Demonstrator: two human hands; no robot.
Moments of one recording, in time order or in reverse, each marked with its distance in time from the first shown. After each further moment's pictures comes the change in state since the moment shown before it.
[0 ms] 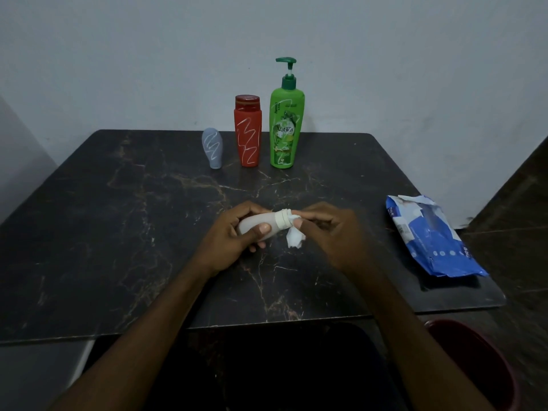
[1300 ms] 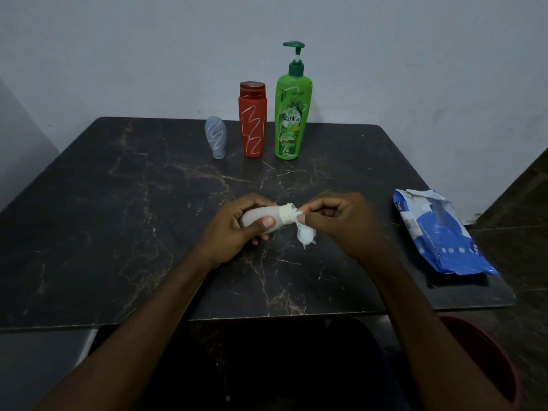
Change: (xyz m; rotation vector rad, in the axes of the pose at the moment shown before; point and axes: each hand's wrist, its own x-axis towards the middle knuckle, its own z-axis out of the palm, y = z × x) left_hand 0.002 -0.004 -0.001 0.006 -0.013 0.039; right_hand 0.012 -0.006 -0.011 0.147 -0.097 0.033
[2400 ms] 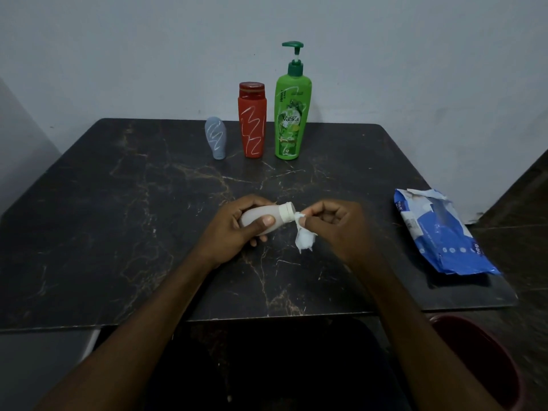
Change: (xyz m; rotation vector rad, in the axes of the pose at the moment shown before) left_hand 0.000 0.002 0.002 0.028 0.018 -0.020; right_hand -0.009 0.013 0.010 0.085 0.067 0.137
